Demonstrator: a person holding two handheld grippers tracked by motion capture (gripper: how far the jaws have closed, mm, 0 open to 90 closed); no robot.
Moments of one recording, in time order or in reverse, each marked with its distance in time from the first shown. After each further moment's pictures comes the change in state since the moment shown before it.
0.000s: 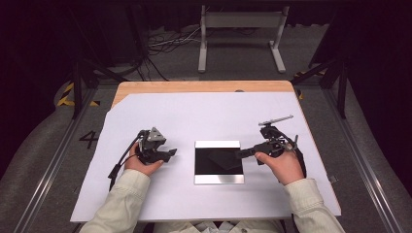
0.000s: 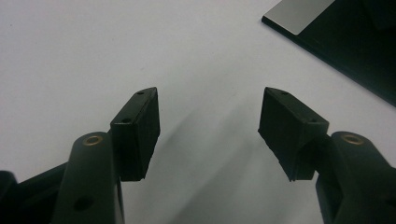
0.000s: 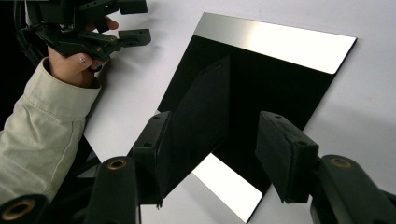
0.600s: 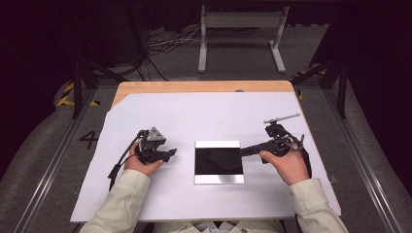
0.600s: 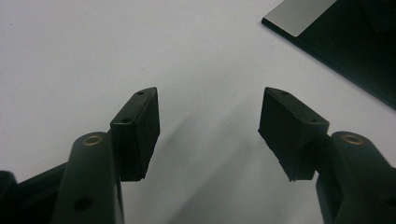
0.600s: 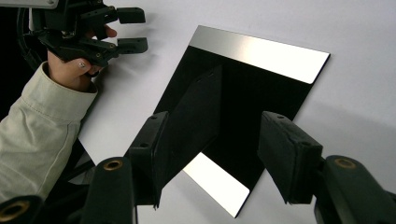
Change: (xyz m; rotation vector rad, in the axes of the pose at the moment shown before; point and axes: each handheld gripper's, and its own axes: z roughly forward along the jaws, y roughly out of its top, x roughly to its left) left arm 0.001 0.000 0.000 -0.003 -0.006 -0.008; right arm 0.002 0.000 -0.016 -0.041 -0.033 -0.028
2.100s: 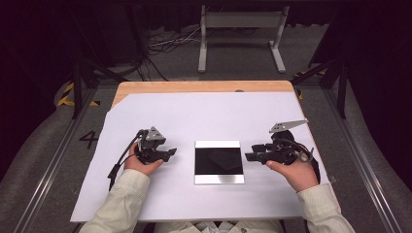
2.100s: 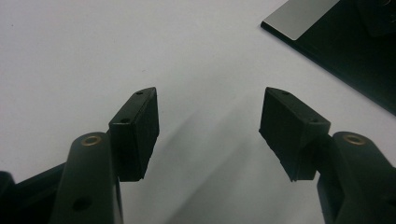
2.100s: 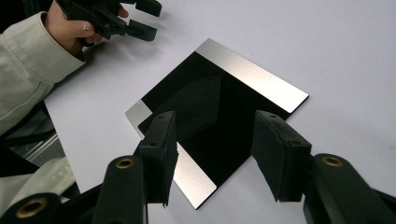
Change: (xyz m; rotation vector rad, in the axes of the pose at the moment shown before) left arm 0.001 0.000 -0.001 -0.010 -0.009 -0.013; right arm 0.013 -0.021 -0.020 -0.096 -0.075 -0.362
